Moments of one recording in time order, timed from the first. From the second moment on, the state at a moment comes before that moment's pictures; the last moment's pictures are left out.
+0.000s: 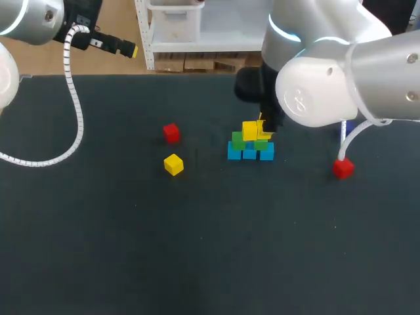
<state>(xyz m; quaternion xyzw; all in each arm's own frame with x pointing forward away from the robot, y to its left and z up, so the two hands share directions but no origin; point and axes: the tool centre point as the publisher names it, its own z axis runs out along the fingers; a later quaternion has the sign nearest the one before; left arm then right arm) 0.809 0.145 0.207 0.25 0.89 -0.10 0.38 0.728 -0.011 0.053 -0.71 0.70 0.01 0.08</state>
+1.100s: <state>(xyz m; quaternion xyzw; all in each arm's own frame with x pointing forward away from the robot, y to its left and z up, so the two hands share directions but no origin) 0.809 0.145 0.207 0.25 0.89 -0.10 0.38 0.734 -0.014 0.070 -0.69 0.72 0.01 0.09</state>
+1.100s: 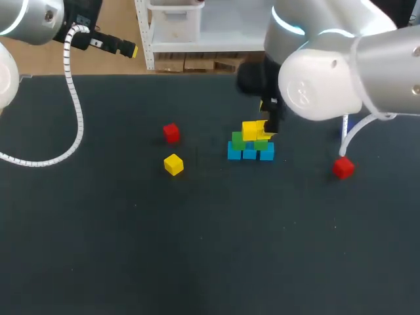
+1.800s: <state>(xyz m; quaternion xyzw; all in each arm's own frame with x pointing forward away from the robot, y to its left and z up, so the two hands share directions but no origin) 0.809 0.145 0.207 0.25 0.89 -0.10 0.38 0.759 -0.082 0.153 -0.56 0.80 0.03 0.22</state>
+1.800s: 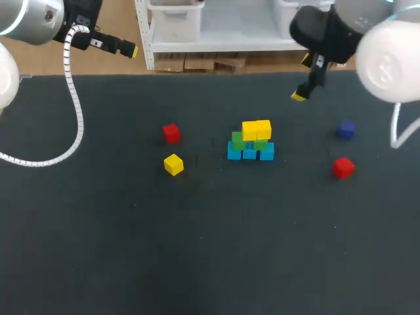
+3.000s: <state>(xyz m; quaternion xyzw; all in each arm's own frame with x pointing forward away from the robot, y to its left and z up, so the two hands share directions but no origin) 0.809 0.145 0.207 0.25 0.89 -0.10 0.38 0.802 -0.200 0.200 -0.36 0.87 0.01 0.34</state>
